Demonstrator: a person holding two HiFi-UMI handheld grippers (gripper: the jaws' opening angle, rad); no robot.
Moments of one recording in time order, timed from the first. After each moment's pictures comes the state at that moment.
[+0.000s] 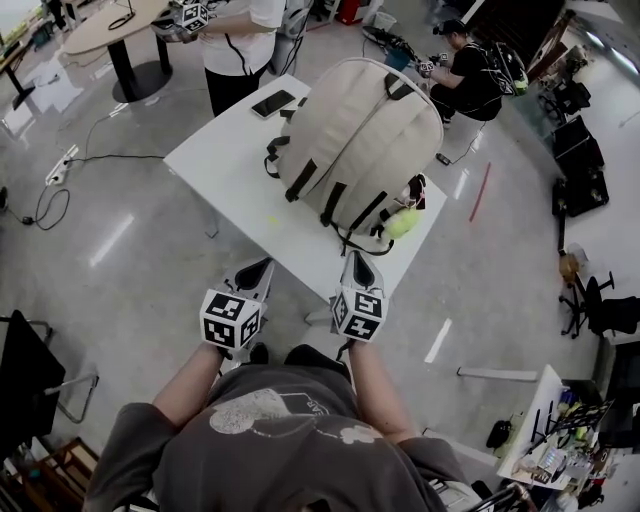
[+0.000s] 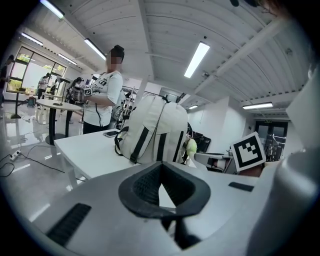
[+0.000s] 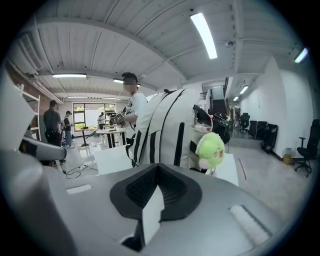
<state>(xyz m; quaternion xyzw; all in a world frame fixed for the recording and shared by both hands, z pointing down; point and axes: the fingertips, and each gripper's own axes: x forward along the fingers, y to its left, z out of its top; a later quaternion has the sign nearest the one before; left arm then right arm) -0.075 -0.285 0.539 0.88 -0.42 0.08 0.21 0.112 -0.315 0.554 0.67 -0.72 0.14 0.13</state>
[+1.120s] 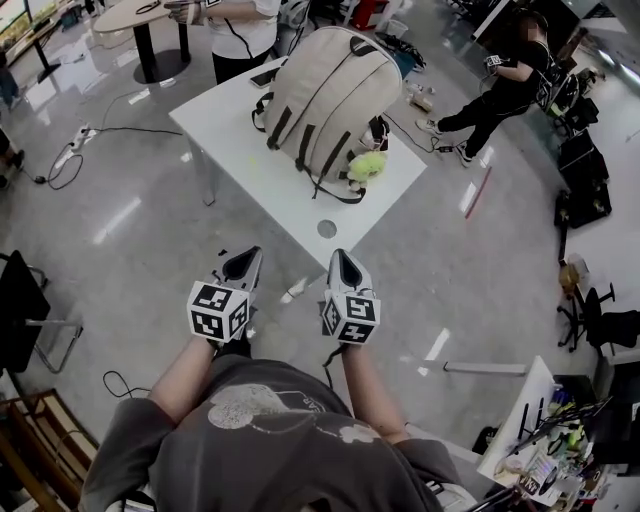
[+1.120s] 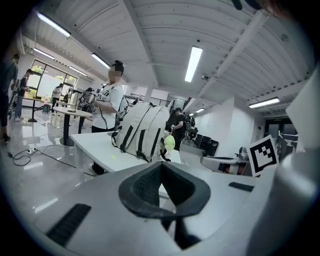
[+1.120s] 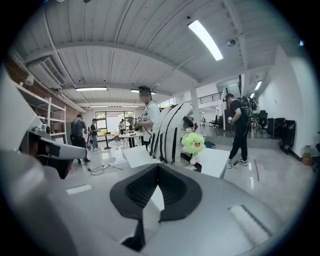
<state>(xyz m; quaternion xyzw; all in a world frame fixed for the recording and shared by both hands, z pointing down) -0.001 -0.106 0.507 0.85 -0.48 0.06 0.19 0.168 -0.129 0.521 0.58 -0.80 0.13 0.10</state>
